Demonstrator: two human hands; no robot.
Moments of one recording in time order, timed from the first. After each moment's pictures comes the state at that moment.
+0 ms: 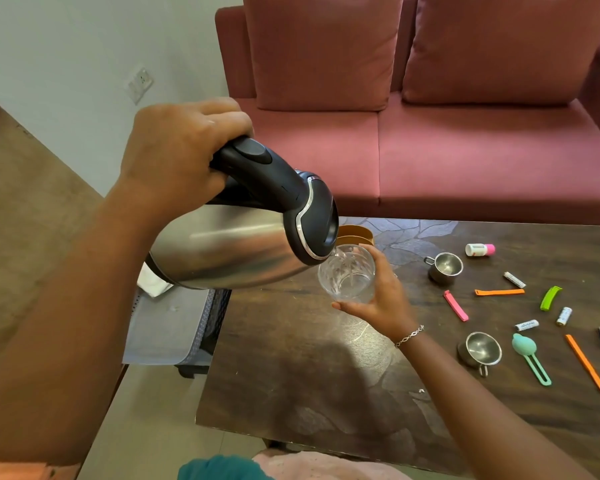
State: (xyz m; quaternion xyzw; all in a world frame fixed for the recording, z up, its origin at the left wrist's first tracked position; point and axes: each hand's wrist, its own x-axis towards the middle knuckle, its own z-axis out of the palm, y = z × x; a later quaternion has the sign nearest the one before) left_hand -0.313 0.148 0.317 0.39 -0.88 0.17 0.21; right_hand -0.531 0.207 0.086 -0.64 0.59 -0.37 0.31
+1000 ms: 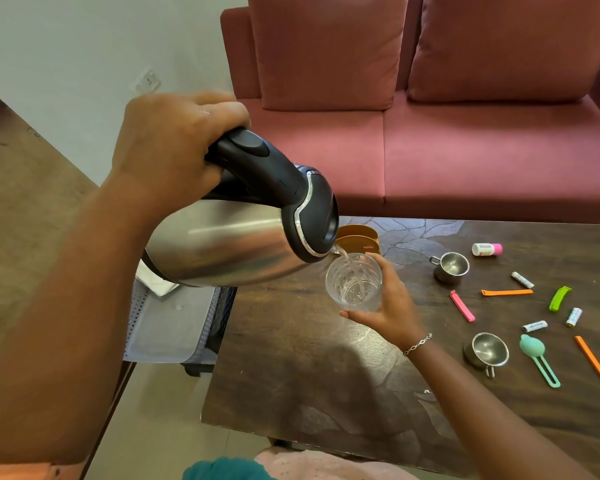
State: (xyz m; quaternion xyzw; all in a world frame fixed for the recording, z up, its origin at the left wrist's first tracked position) left_hand -0.310 0.150 0.325 0.40 -0.87 0.19 0.20; right_hand -0.537 0.215 0.075 -0.64 0.59 -0.36 0.32
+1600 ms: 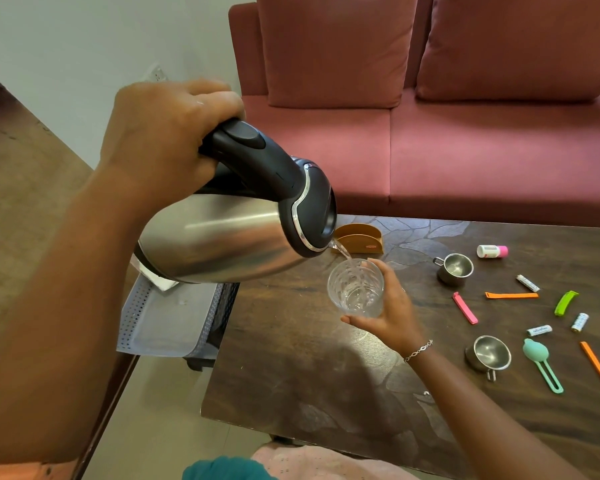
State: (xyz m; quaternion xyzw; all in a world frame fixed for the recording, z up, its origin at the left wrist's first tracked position) left_hand -0.311 0.153 0.331 0.41 -0.87 0.21 0.19; right_hand -0.541 0.219 0.064 -0.64 0.58 -0.37 0.34
